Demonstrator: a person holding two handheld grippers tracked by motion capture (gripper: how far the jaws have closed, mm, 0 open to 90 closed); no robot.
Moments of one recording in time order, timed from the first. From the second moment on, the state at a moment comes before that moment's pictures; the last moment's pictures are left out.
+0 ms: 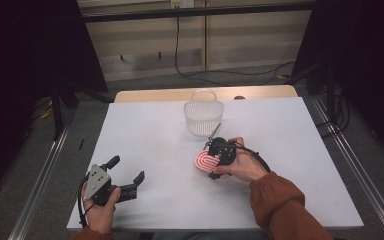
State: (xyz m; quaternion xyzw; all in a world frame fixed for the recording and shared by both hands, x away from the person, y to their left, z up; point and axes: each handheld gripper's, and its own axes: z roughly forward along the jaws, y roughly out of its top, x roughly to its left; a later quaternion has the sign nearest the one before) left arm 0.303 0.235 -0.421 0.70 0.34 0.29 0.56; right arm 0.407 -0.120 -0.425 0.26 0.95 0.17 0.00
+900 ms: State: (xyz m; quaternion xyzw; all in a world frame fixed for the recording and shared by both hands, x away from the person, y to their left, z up) left arm 0.303 0.235 -0.421 0.70 0.33 0.29 0.56; right arm 0.403 -0.131 -0.413 0.28 0.94 0.18 0.01
